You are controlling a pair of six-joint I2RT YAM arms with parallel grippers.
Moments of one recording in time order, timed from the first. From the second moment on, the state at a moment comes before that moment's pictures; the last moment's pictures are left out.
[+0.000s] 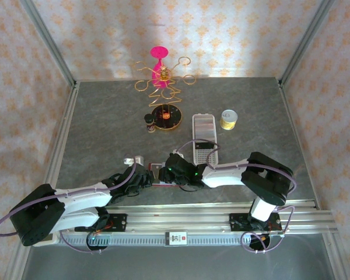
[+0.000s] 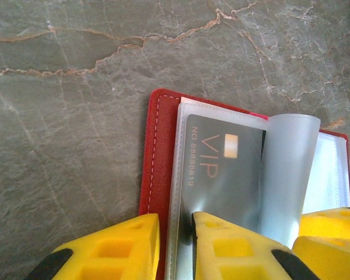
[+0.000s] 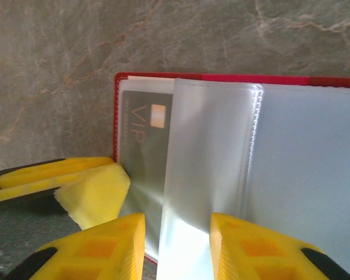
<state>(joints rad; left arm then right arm) -0.78 1.12 0.21 0.09 -0.16 -0.98 1.09 1.68 0.77 0.11 -0.01 1.08</state>
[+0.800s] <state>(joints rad) -0.78 1.10 0.19 0.11 -0.16 -0.99 1.09 1.66 0.76 0.21 -0.02 1.14</state>
